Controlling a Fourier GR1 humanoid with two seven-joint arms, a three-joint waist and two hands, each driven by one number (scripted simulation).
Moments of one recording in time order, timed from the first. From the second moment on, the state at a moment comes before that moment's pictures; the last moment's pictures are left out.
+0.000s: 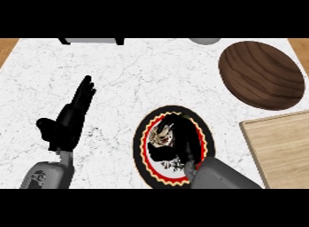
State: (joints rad) left arm -0.16 0.11 -0.11 -1.54 0.02 0.12 0.08; right arm -0.52 -0.20 0.94 -1.23 0.13 -0.82 0.53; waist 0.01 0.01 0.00
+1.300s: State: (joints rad) left arm -0.14 0.10 -0.10 -1.55 -0.01 0.12 0.09; right arm -0.72 -0.49 0.58 -1.74 0.42 -0.50 0.75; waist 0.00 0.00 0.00
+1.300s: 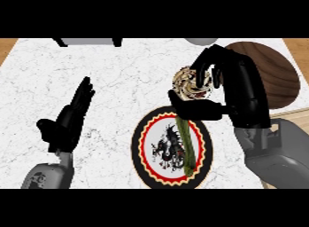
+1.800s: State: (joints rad) left arm -0.14 0.11 -0.08 -1.58 -0.01 0.10 0.11; right arm -0.85 -0.46 0.35 -1.57 0.41 -0.33 0.75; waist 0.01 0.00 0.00
